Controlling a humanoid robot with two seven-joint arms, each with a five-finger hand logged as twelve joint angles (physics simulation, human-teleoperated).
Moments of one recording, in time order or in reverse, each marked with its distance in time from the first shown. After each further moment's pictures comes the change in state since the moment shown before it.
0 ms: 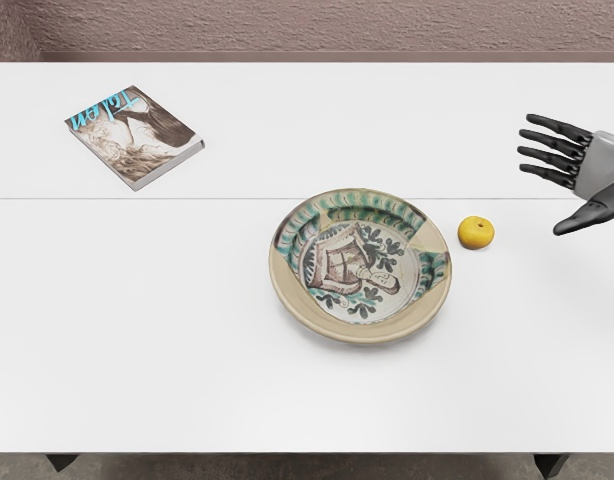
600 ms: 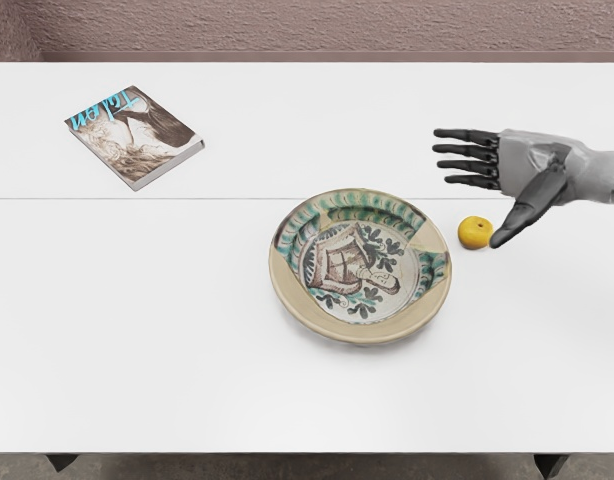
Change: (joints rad) left arm 0.000 0.000 0.000 0.000 0.000 0.000 0.000; right arm 0.193 0.098 -0.001 0.140 -0.094 -0.010 -0.329
